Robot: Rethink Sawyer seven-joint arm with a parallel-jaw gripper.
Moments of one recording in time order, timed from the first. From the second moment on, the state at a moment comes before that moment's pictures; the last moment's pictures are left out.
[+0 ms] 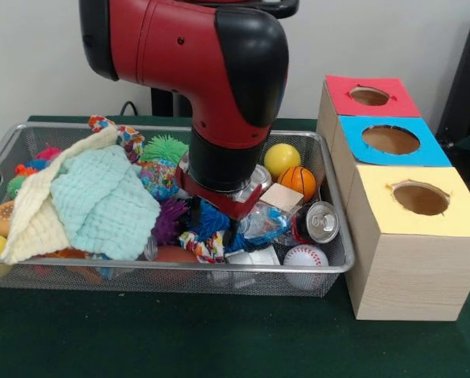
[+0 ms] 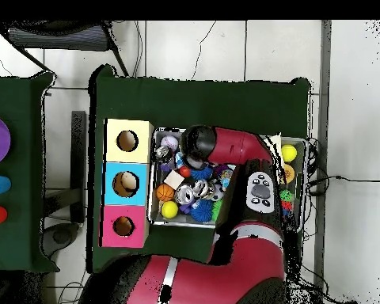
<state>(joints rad) -0.18 -0.29 -0.12 1.22 -0.06 0.79 2.13</state>
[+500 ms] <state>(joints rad) -0.20 -0.27 -0.11 1.20 -0.09 0.90 2.13</state>
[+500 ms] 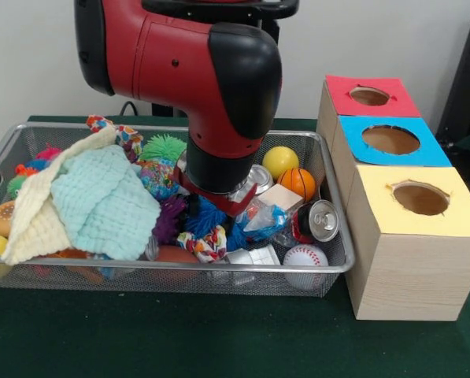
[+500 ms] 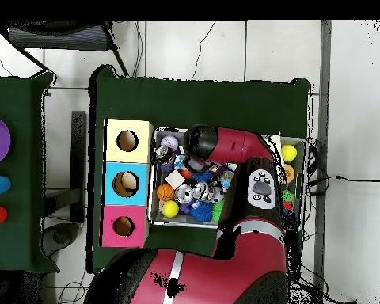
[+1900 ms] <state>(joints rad) -0.20 -0.35 -0.05 1.31 -0.09 1.14 2.13</state>
